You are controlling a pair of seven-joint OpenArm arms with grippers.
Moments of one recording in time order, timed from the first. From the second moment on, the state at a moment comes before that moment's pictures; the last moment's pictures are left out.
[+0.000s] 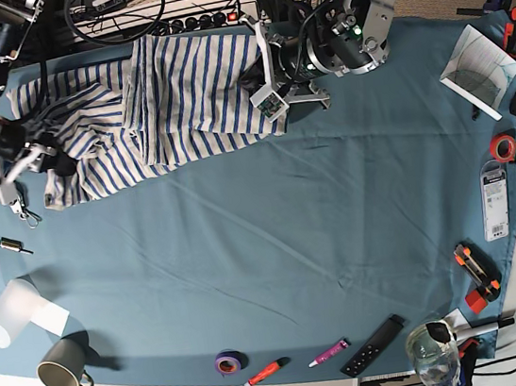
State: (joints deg) left arm 13.8 -7.7 23.0 106.0 -19.8 -30.8 50.9; right arm -2.6 24.4 34.4 67.7 53.8 35.2 -68.6
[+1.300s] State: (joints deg) left arm 11.5 -2.4 23.1 106.0 -22.4 -25.0 57.4; right arm 8.0 23.8 40.6 86.0 57.9 34.6 -78.4
